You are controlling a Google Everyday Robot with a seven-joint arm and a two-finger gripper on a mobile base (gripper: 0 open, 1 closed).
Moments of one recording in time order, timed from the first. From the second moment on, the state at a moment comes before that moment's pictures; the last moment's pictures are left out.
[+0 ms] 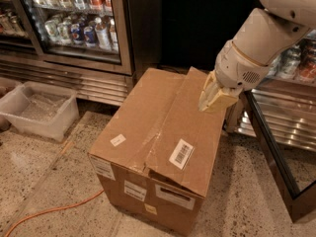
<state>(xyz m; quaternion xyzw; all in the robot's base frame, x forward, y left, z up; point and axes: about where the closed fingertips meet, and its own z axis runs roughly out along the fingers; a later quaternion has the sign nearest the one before) 0.484 -0.124 0.878 -0.72 0.67 0.12 0.15</state>
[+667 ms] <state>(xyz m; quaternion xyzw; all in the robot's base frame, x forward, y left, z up) 0.484 -0.124 0.878 -0.72 0.67 0.12 0.15</state>
